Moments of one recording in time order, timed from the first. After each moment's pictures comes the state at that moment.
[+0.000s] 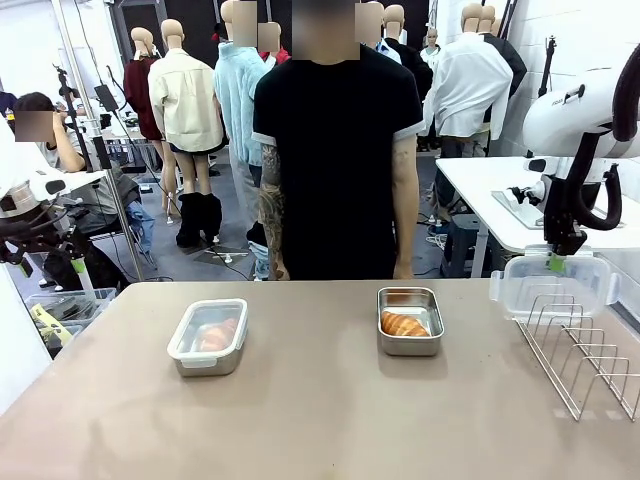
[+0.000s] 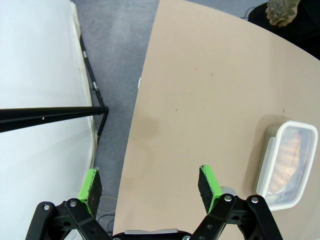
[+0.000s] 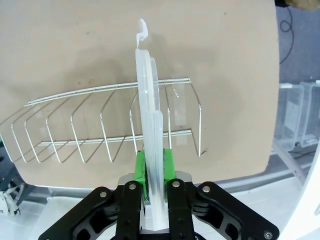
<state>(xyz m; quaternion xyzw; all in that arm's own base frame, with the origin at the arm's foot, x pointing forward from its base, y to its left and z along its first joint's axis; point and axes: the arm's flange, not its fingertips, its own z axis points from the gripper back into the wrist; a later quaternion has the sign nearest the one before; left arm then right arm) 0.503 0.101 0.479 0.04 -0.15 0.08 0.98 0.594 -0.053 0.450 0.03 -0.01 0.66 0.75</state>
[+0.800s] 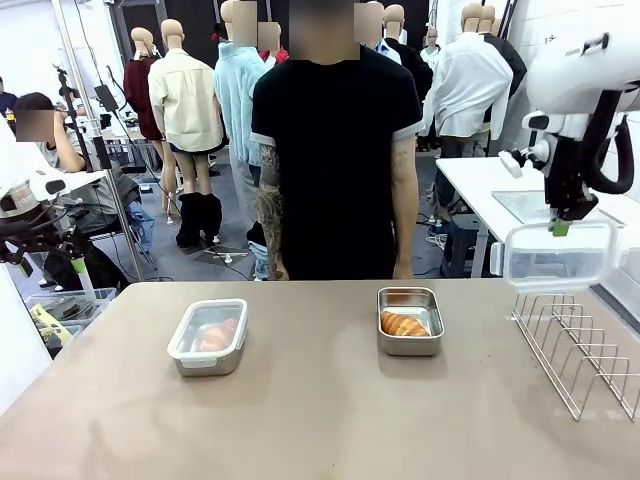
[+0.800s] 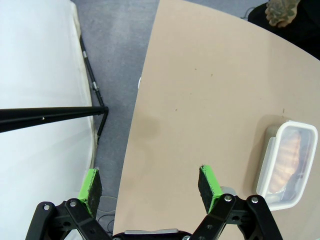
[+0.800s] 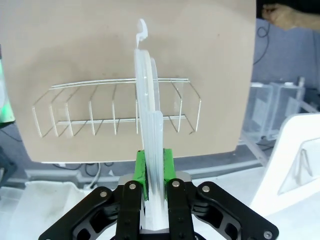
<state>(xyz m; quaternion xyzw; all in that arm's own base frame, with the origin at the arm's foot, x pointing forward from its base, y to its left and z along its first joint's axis) 0.503 0.101 0.479 0.04 -0.15 0.08 0.98 0.524 -0.007 0.558 -0.04 -0.03 0.71 0.71</state>
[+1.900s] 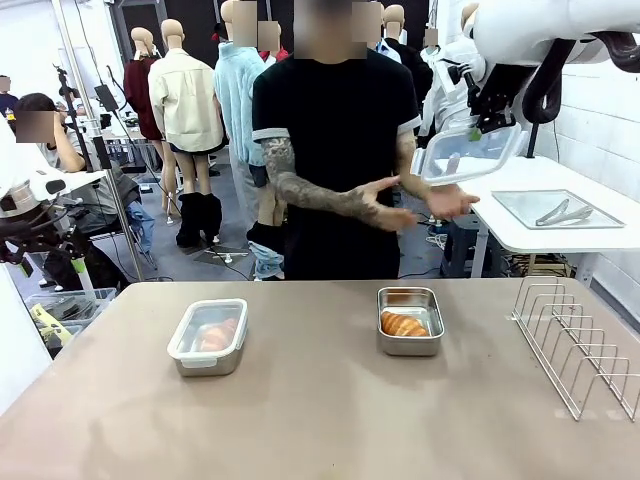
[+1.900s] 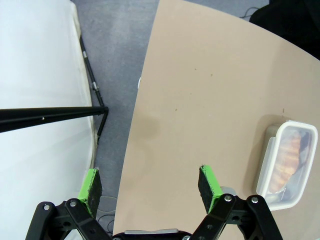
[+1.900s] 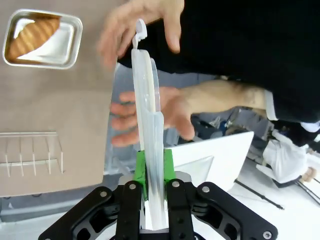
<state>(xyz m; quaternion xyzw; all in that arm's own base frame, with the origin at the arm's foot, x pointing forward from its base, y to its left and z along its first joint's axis) 0.503 0.101 0.479 0.04 -0.15 0.08 0.98 0.562 0.095 0.666 -0.19 -0.26 0.75 0.58</state>
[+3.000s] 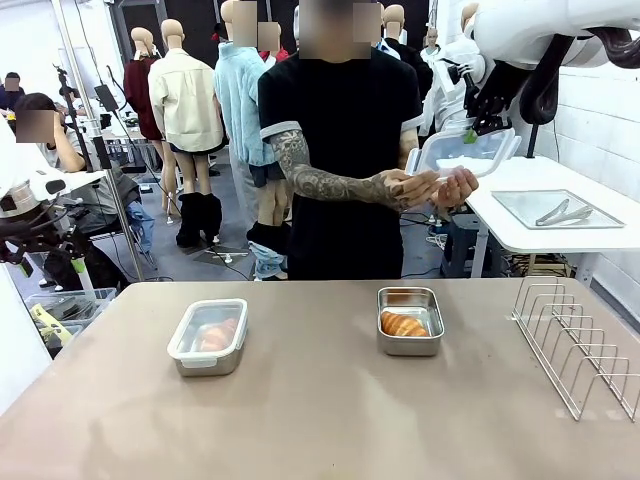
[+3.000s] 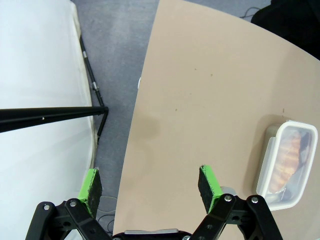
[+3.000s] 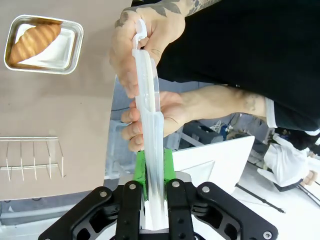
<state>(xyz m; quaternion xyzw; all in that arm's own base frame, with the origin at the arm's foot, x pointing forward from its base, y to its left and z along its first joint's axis) 0.503 0.101 0.479 0.04 -0.15 0.08 0.98 0.563 0.096 0.664 -0.18 -0.26 0.75 0.58</state>
